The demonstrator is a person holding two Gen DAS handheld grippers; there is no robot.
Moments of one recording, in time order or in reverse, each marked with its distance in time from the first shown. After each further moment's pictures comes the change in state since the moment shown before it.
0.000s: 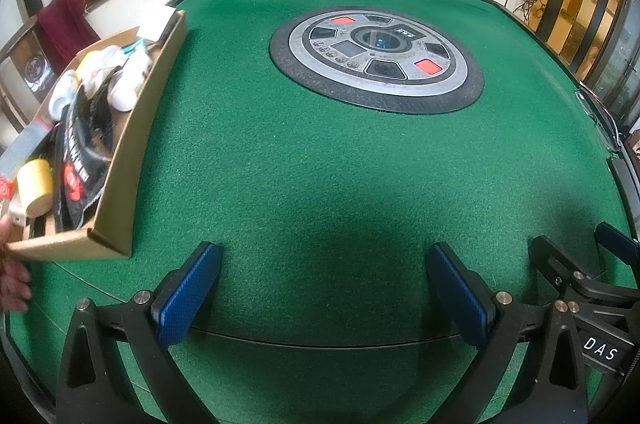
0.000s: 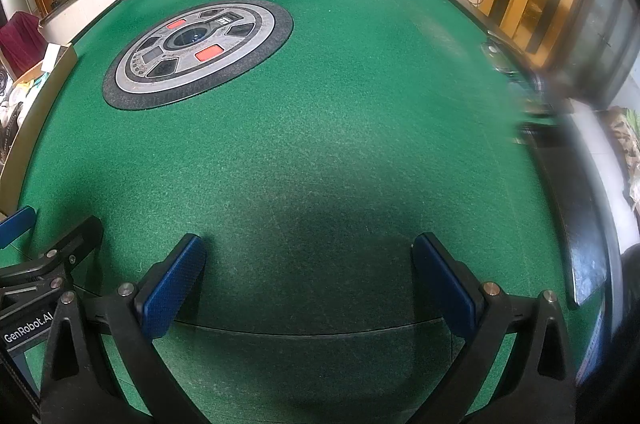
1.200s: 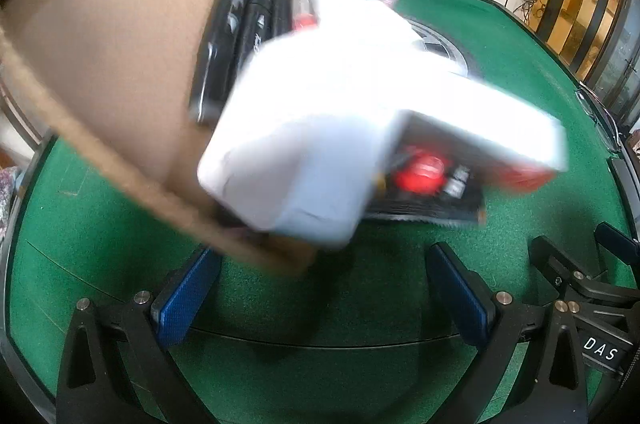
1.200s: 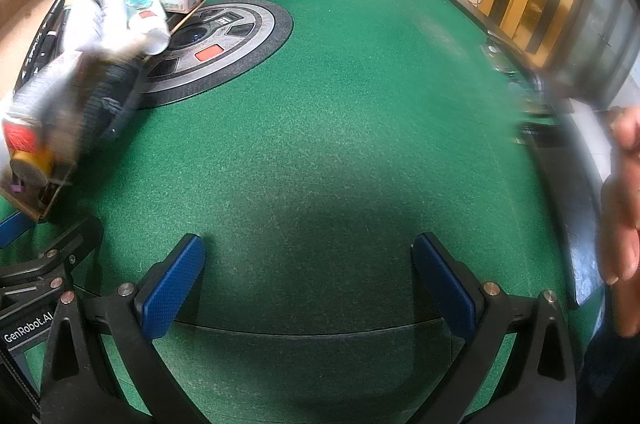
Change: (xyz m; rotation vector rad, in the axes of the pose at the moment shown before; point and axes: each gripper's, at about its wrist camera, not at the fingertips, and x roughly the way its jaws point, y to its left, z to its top) left arm 0.000 0.000 0.000 -0.003 0.001 0.002; right arm 0.000 0.001 0.000 0.003 -0.001 0.000
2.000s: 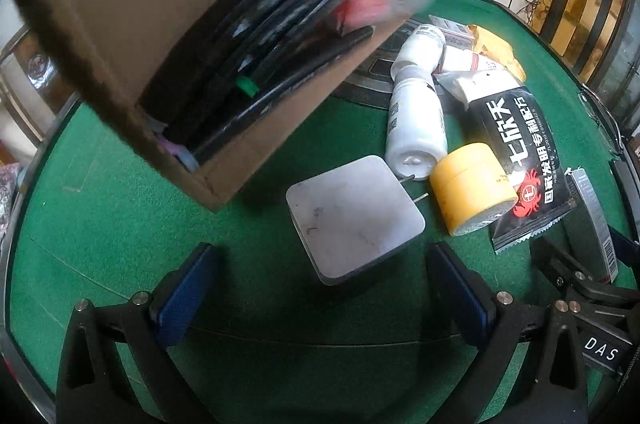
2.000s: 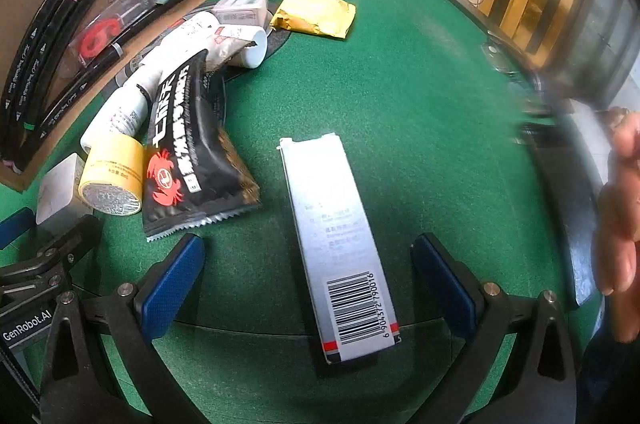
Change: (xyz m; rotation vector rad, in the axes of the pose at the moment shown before) left arm -0.006 -0.003 -0.001 -0.011 -0.001 0.007; right arm -0.003 0.000 0.000 0.001 0.002 -0.002
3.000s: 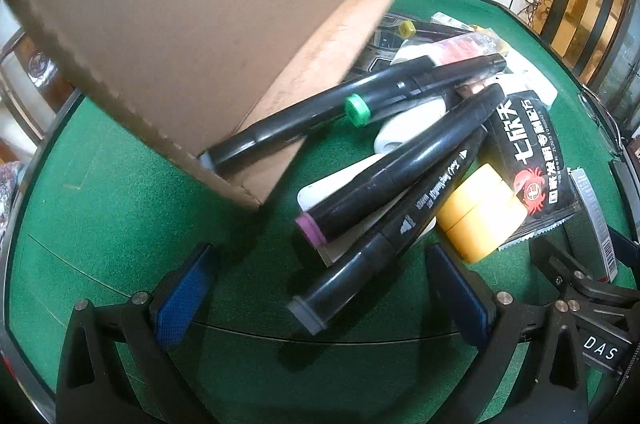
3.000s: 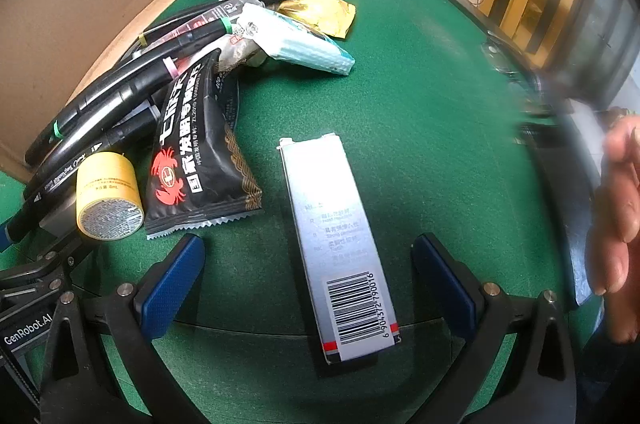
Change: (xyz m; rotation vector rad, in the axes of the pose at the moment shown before) left arm -0.003 0.000 0.001 0.009 0.001 -0.008; right arm 0.000 -0.001 0.000 0.001 0.000 -0.001
